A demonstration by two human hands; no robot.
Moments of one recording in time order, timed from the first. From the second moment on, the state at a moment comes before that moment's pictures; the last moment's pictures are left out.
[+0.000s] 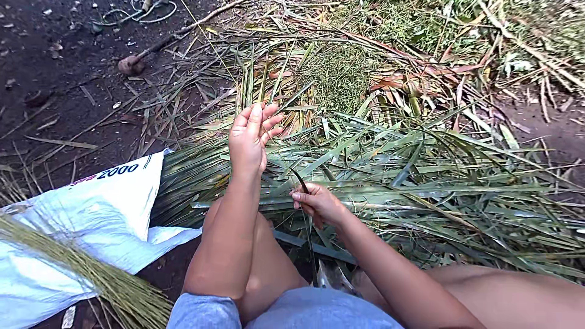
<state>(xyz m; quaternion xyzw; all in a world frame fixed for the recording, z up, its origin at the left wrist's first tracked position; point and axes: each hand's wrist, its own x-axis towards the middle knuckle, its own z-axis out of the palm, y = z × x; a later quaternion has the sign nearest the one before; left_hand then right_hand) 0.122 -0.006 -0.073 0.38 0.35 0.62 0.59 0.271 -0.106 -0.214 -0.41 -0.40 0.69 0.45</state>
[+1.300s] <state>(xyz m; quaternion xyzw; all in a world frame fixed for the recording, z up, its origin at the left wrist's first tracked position) 0.160 -0.049 -0.129 0.82 0.33 0.38 0.27 0.323 -0.113 -0.142 -0.56 -0.62 0.22 0.50</state>
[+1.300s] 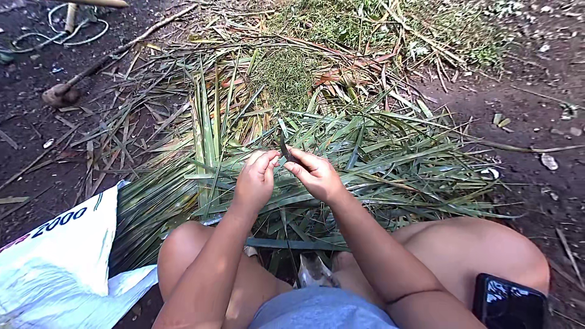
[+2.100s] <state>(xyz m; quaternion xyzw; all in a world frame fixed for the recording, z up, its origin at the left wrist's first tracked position) 0.148 -0.041 -0.132 0.85 0.32 0.32 0.27 0.409 -0.129 -0.119 -0.54 -0.46 0.21 0.67</state>
